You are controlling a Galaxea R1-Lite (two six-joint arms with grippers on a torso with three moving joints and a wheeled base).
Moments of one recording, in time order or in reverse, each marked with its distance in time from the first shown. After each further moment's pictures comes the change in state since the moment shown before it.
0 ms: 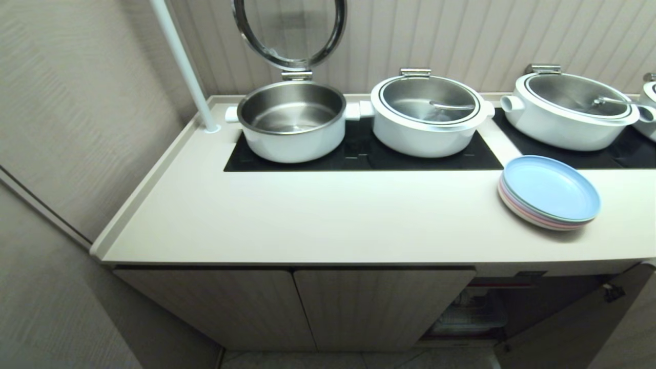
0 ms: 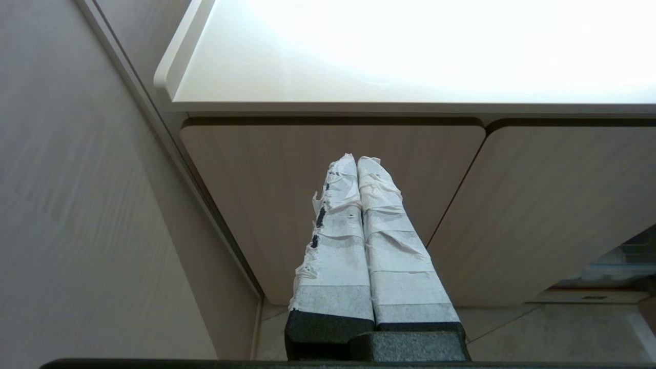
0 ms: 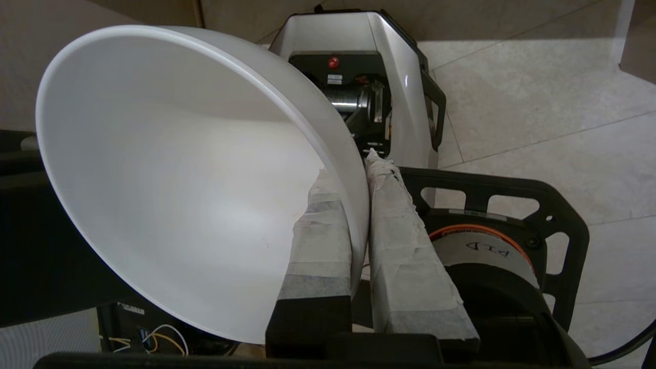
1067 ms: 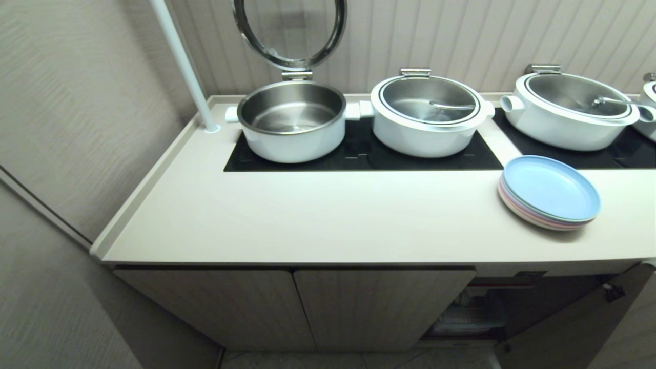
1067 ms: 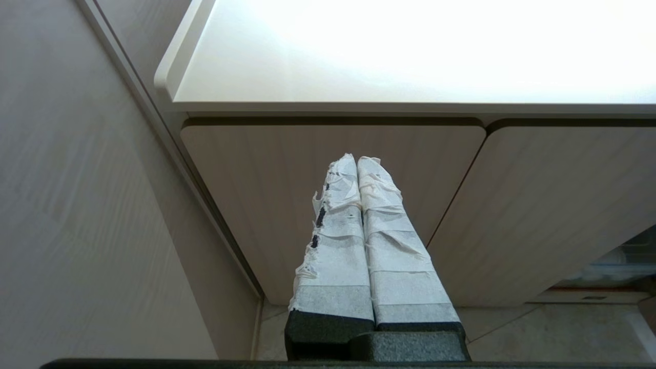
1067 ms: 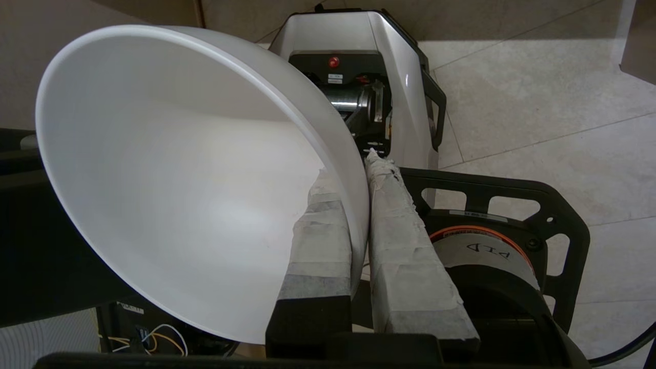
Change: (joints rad) left arm 0.000 0.000 0.000 0.000 0.000 0.000; right arm 0.005 0.004 0.005 -0.005 0.000 0.001
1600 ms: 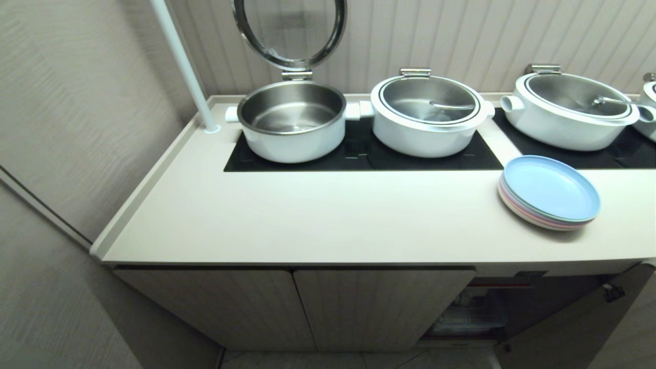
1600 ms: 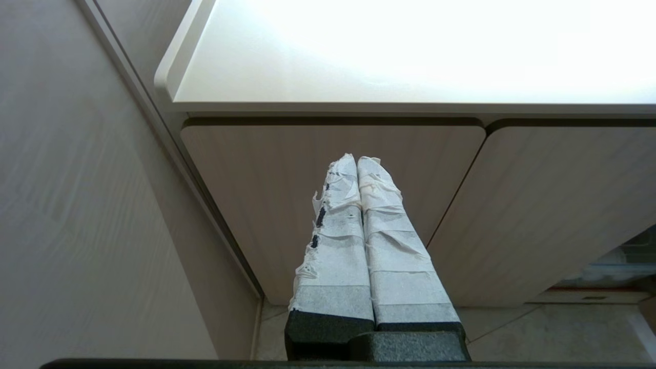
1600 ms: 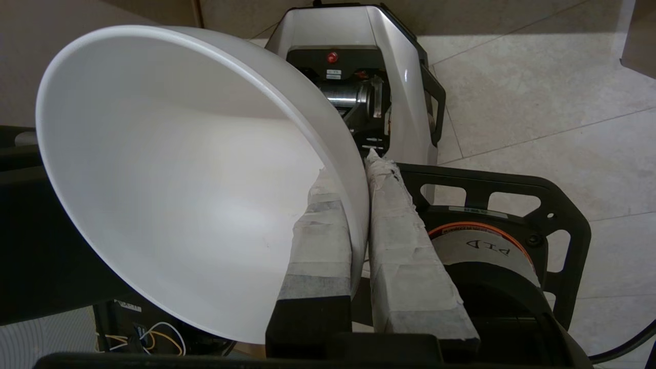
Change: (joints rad) left arm 0.001 0.000 0.000 0.000 0.000 0.000; right arm 0.000 0.001 0.008 -0.001 0.000 0.000
